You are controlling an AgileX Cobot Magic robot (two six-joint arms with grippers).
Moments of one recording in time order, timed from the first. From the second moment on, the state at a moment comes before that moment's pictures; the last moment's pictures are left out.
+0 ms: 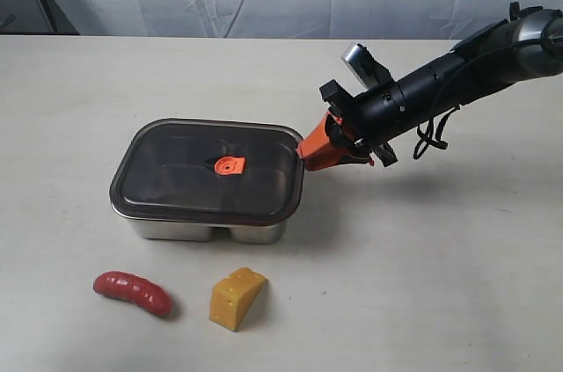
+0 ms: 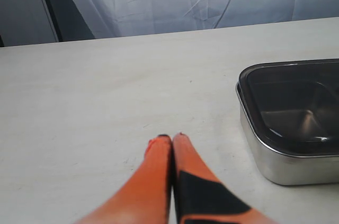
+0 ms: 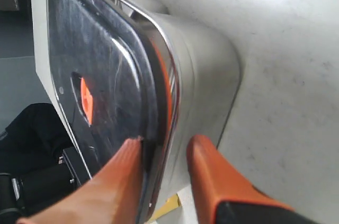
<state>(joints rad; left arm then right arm) 0.04 0.09 0.00 -0.02 0.24 0.04 0.17 2.18 -1.31 1.18 1.15 -0.77</state>
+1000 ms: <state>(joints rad) 0.04 0.09 0.00 -0.02 0.24 0.04 0.23 2.18 -1.31 1.23 1.09 -0.74</state>
